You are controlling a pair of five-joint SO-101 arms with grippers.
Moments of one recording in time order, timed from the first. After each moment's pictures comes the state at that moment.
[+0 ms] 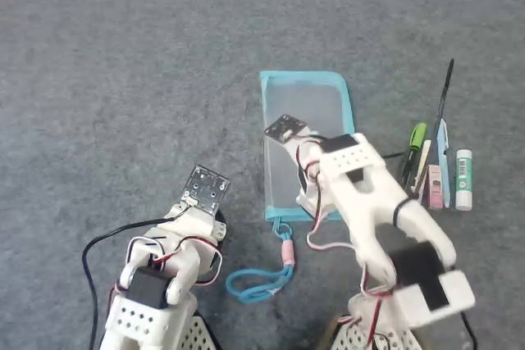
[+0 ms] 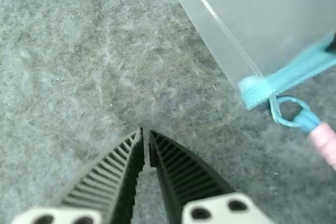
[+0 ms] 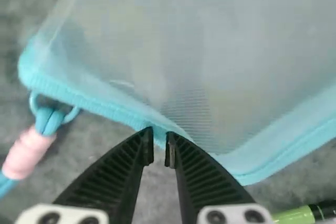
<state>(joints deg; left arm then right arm) 11.5 -100.4 97.1 68.2 -2.5 -21.5 1.5 34.4 63.7 23.1</state>
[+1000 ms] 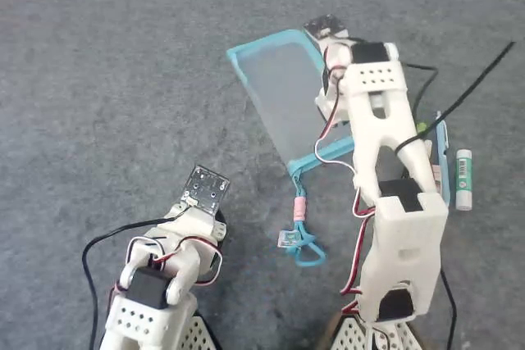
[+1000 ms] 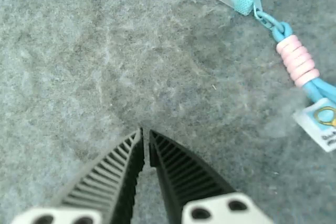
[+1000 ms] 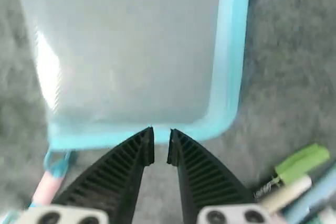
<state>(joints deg) 11.5 -100.4 97.1 68.2 -2.5 -11.0 29.5 -29.0 89.3 18.8</state>
